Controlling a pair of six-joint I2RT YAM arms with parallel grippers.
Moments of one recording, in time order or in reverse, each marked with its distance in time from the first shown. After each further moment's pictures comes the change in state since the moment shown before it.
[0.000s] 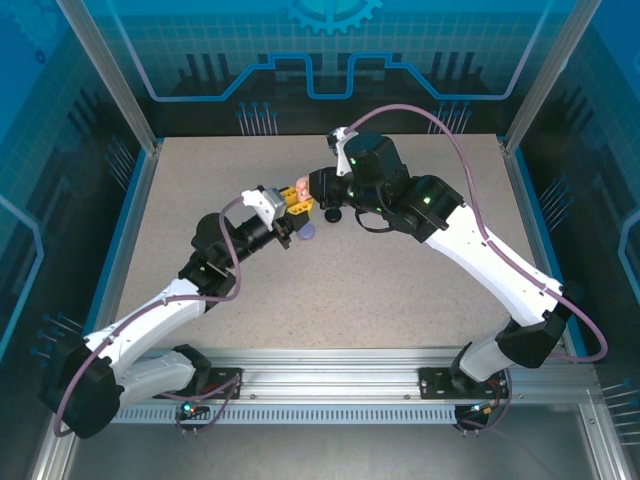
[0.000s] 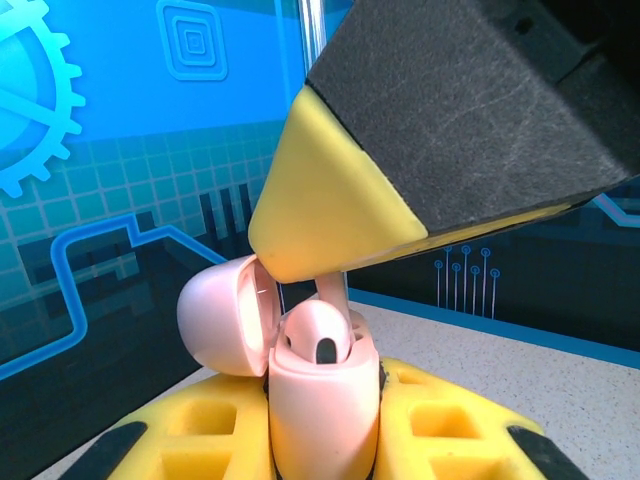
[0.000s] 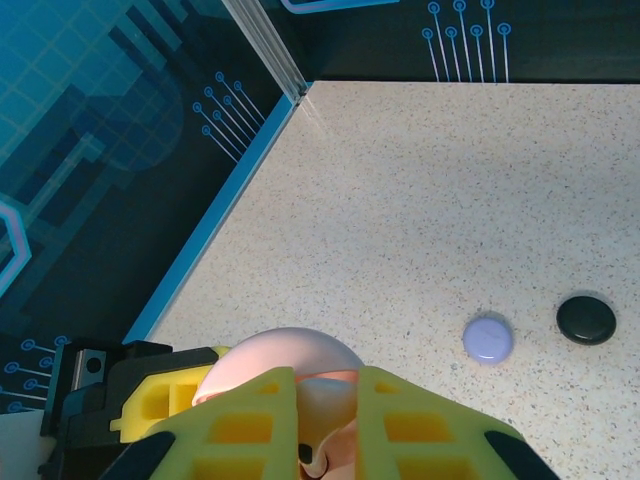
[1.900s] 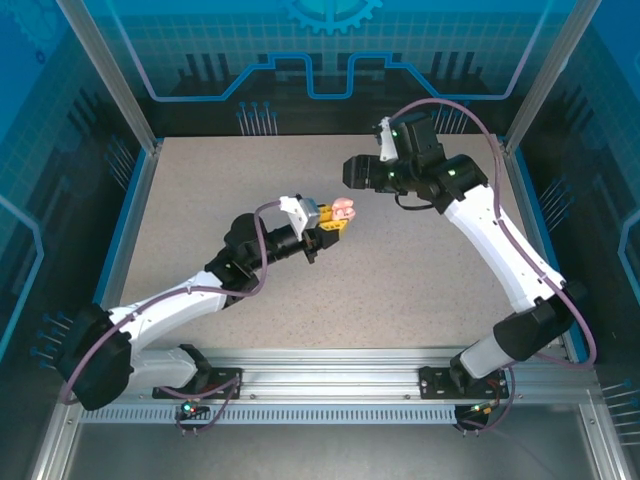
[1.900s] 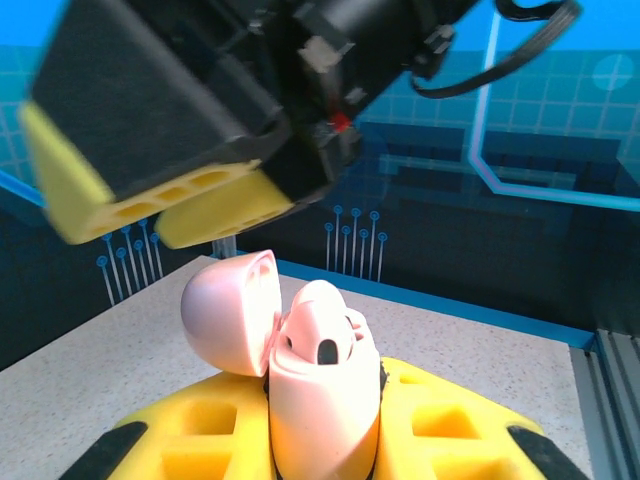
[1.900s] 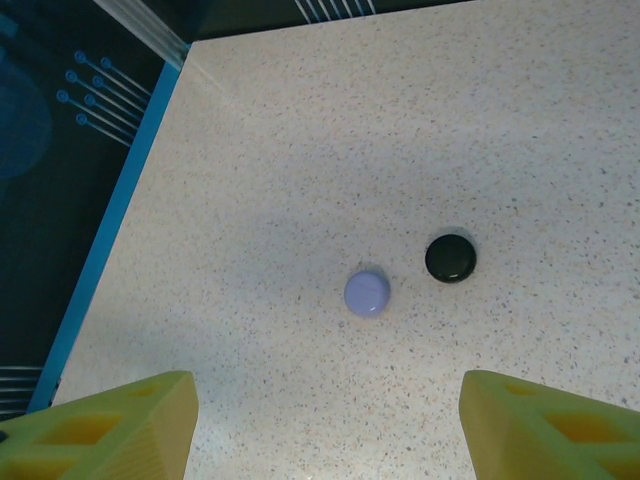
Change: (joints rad) left arm -0.153 0.161 0.055 0.002 0.056 -0.080; right arm -0.332 0.033 -0.035 -0.130 -0.232 -0.062
